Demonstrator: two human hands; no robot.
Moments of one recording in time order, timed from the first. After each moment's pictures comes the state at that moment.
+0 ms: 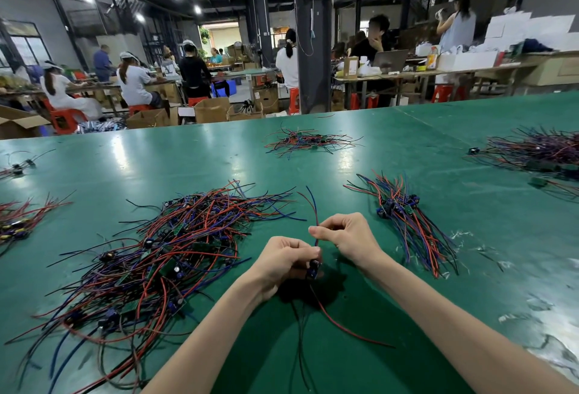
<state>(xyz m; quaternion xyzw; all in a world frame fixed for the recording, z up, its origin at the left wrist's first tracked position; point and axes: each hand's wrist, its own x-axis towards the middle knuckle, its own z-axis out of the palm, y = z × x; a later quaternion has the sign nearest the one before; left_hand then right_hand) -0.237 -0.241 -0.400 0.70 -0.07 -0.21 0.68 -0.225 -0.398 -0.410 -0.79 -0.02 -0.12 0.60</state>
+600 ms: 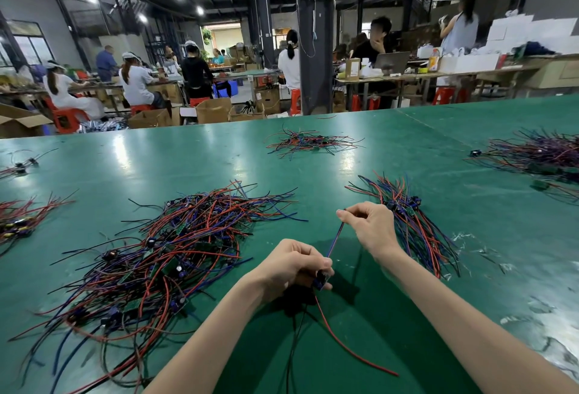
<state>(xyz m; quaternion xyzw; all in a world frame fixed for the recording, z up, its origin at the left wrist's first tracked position) -0.243 -0.241 -0.394 0.68 -0.14 -0.29 0.66 -0.210 -0.428 -0.412 -0.81 0.06 -0.26 0.52</state>
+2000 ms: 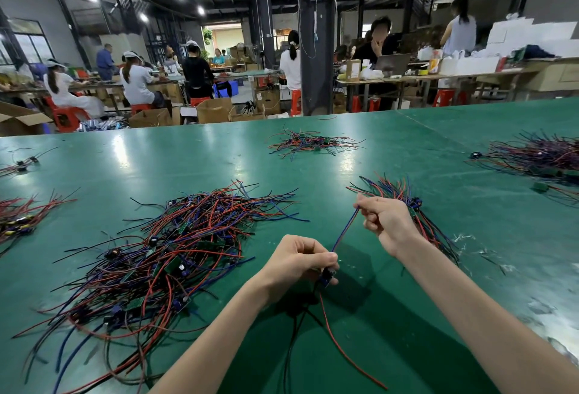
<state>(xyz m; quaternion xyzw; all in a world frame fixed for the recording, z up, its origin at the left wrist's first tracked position) -0.250 -0.243 -0.395 0.69 -0.17 -0.23 0.67 -0.218 -0.437 -0.382 -0.57 0.13 -0.12 0.80</state>
